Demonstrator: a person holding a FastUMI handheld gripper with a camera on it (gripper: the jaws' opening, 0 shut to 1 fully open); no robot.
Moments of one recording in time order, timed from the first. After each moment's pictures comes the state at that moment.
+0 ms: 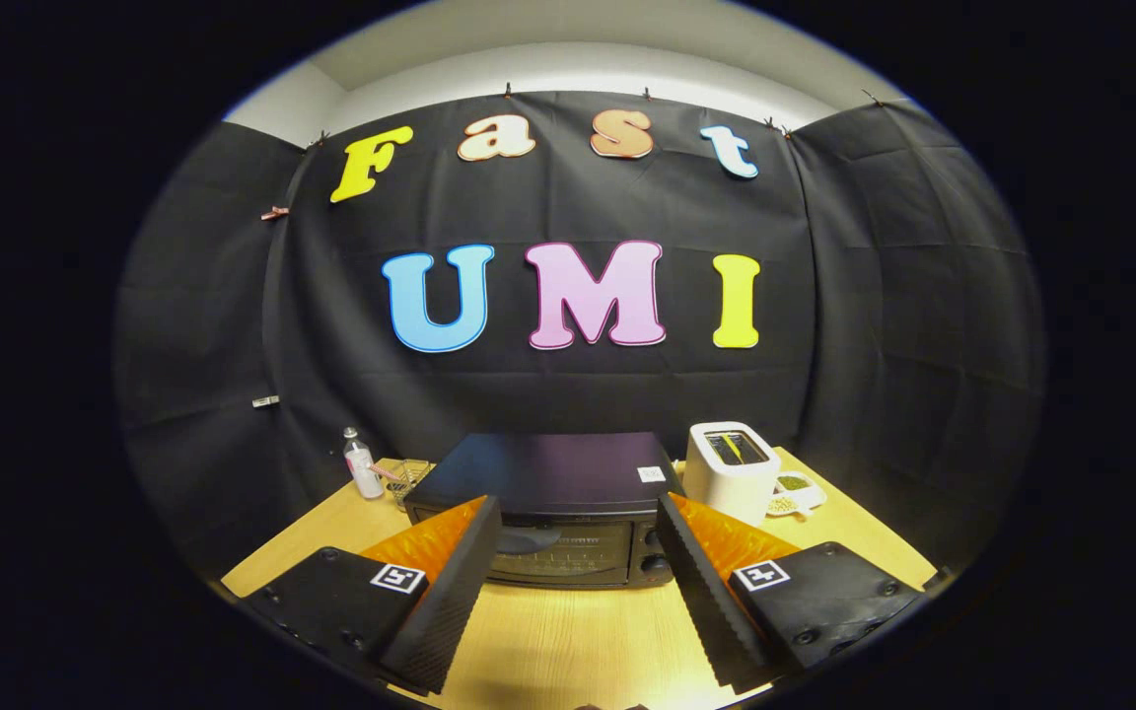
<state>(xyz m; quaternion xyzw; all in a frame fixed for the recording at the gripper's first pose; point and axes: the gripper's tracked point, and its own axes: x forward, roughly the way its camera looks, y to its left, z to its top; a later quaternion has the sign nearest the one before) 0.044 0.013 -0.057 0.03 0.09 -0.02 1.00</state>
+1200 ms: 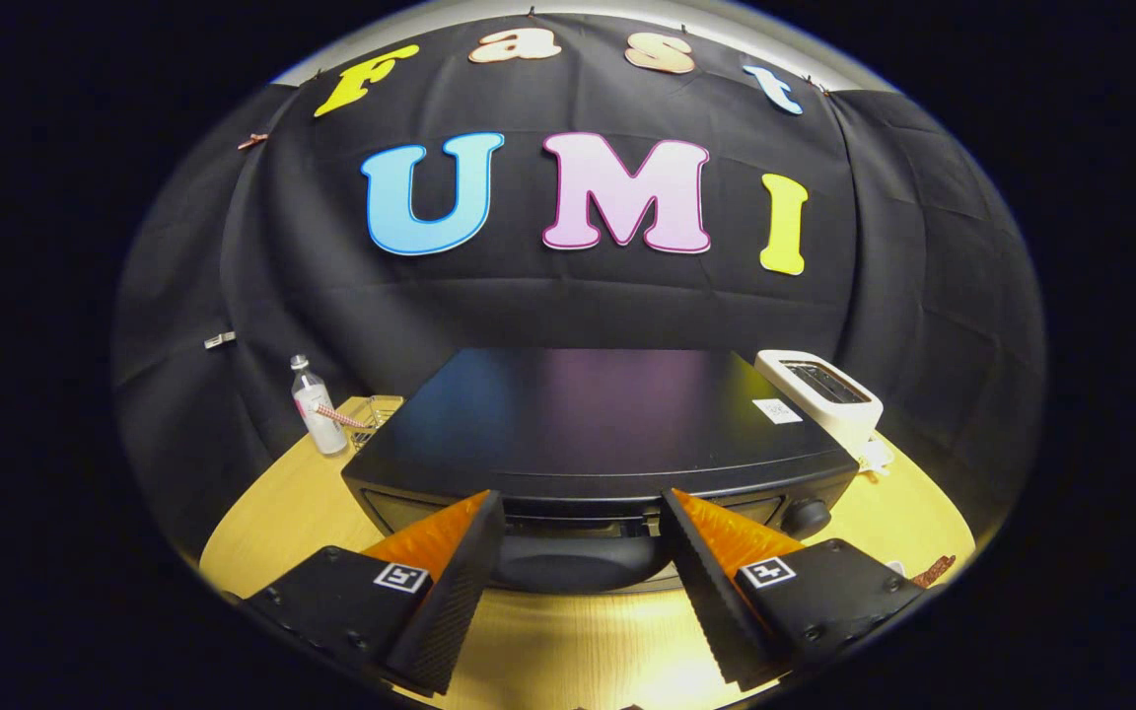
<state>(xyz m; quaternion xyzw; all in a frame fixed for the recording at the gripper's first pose) 0.152 0.079 -0.177 0.02 0.20 -0.04 0.98</state>
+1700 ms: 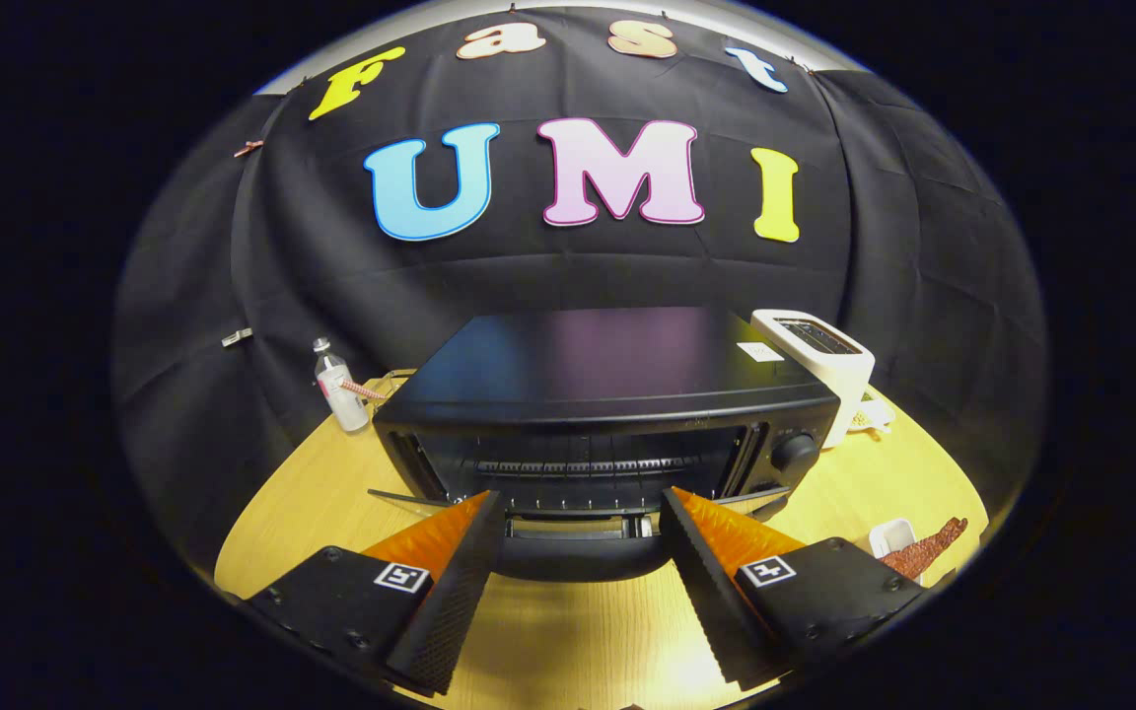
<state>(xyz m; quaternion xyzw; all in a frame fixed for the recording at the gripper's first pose) 0.095 0.087 -0.197 0.03 0.23 -0.02 0.97</state>
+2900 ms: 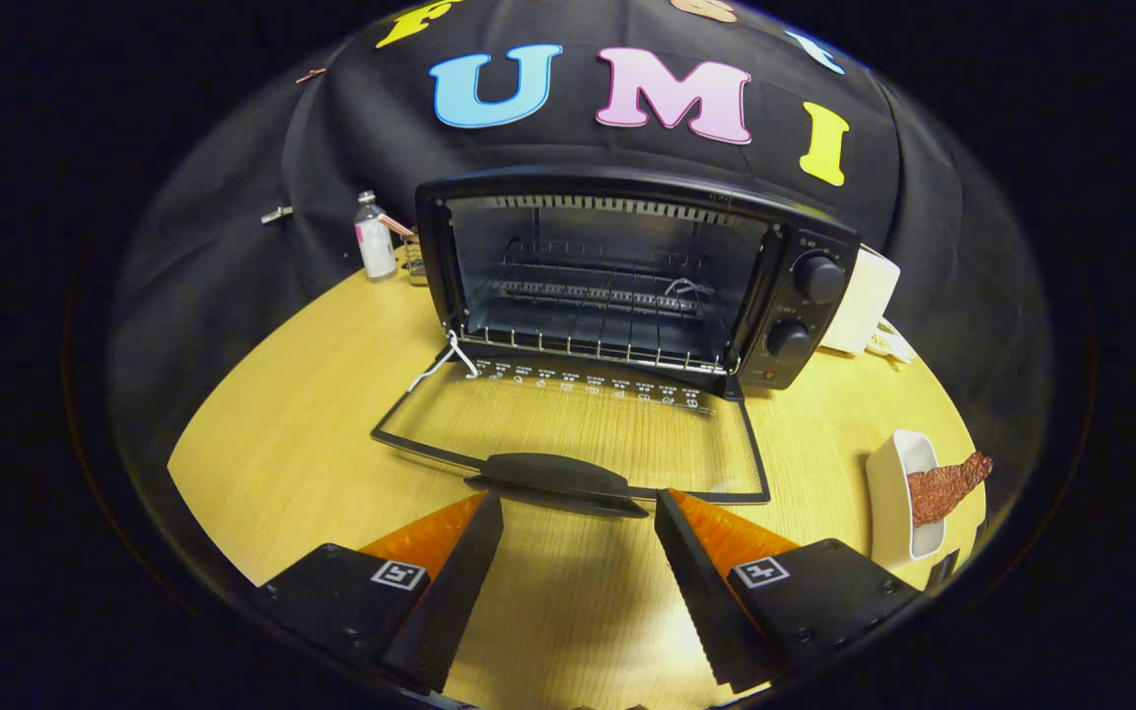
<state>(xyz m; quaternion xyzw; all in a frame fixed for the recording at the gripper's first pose) 0.001 0.083 -0.285 -0.02 0.33 0.05 0.94</state>
